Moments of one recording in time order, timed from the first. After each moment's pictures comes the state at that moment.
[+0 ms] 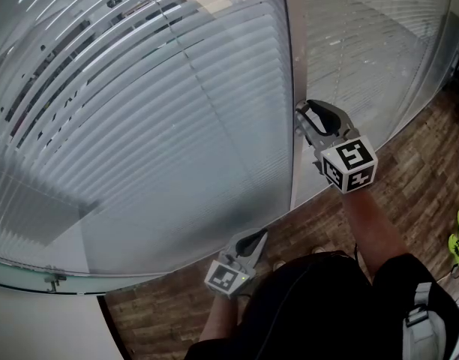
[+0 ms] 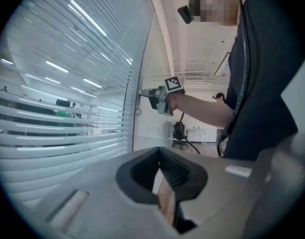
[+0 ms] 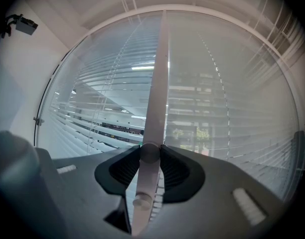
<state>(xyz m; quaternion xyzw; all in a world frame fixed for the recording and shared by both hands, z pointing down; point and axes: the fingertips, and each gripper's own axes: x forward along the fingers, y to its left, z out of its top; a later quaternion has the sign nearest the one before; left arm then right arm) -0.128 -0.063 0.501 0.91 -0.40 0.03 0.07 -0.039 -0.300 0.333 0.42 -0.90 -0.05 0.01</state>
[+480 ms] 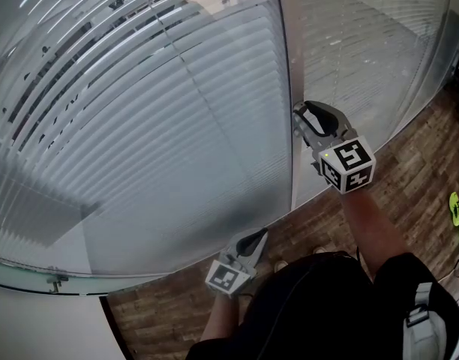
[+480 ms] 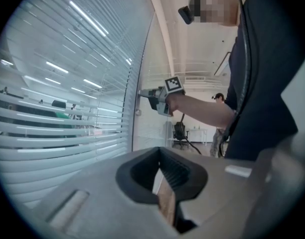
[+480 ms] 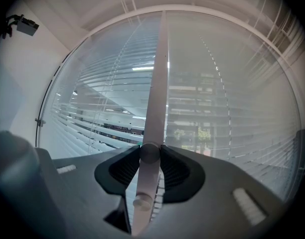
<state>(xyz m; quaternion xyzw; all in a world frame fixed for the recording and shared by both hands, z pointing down) -0.125 -0.066 0.499 0.91 -0.40 0.04 0.06 -0.040 -0.300 0.333 0.42 -0.91 -0.05 0.00</state>
